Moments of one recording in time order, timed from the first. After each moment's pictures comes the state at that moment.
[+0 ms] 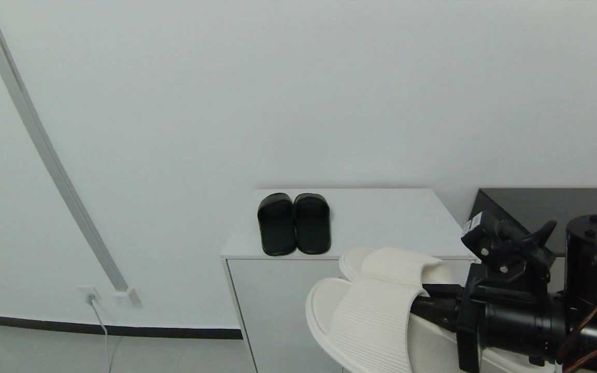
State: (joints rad) left arm 0.00 0.00 0.00 0.00 0.03 -0.02; right arm 0.73 1.45 -0.53 -0.64 0.24 0.03
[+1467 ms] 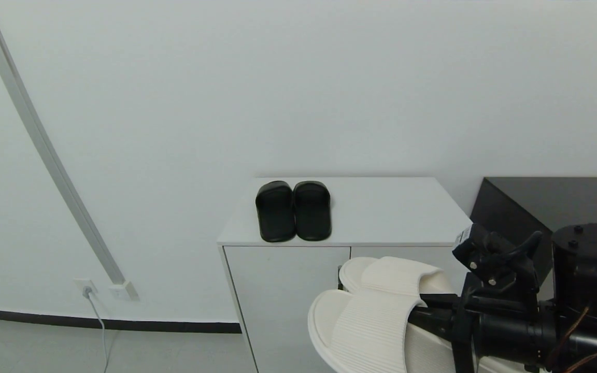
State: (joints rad) left arm 0.00 0.00 0.00 0.00 0.02 -0.01; right arm 0.74 1.48 -0.50 -0.64 0.24 0.01
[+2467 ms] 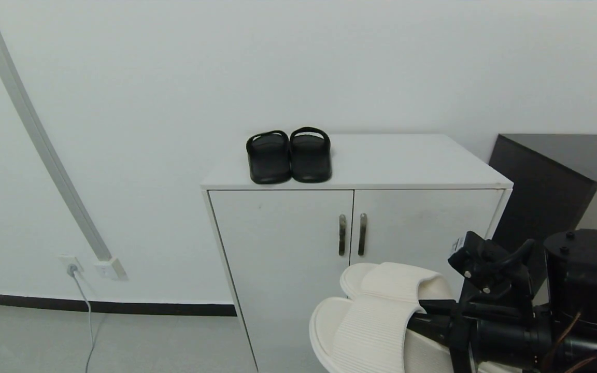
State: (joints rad) left arm 0.00 0.00 0.00 0.00 0.02 -0.01; right arm 0.74 1.49 -0.49 -0.64 0.24 -0.02
